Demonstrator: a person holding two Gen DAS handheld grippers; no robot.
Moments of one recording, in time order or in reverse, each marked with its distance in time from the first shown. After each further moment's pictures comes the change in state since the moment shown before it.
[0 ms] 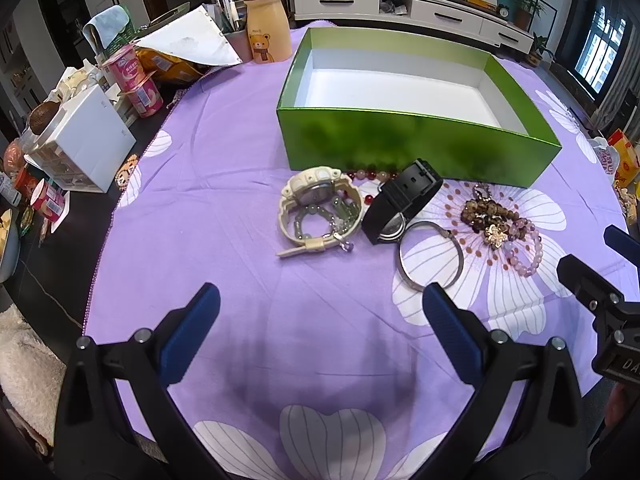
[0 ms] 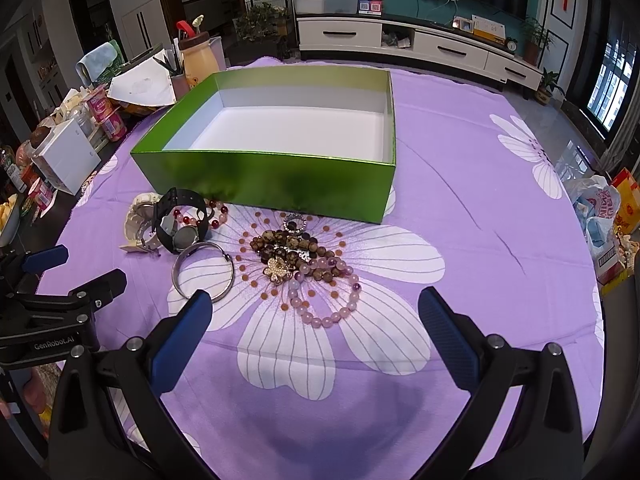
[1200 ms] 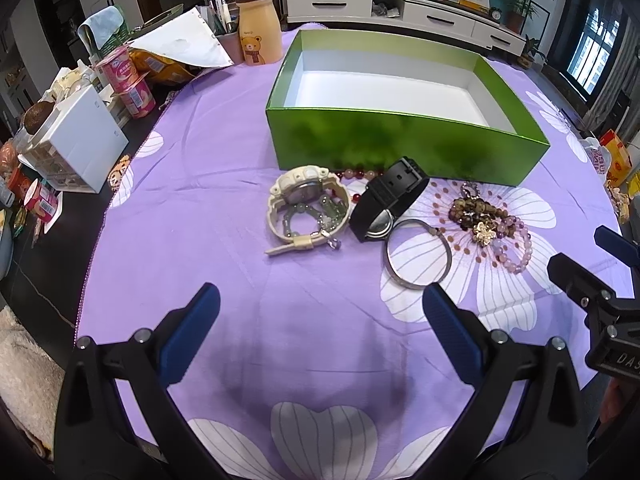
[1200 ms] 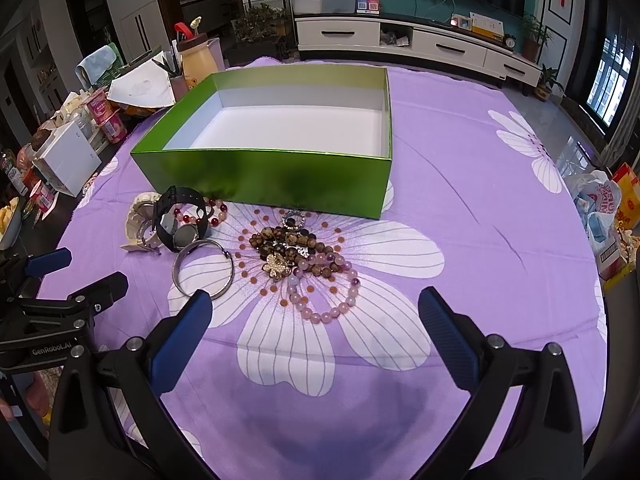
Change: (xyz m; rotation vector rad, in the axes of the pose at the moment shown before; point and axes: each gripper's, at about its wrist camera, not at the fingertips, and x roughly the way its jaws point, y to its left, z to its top) left arm -0.004 -0.001 -0.002 0.005 -0.006 -0.038; right arm -0.006 -0.005 -0.006 0.011 0.001 0.006
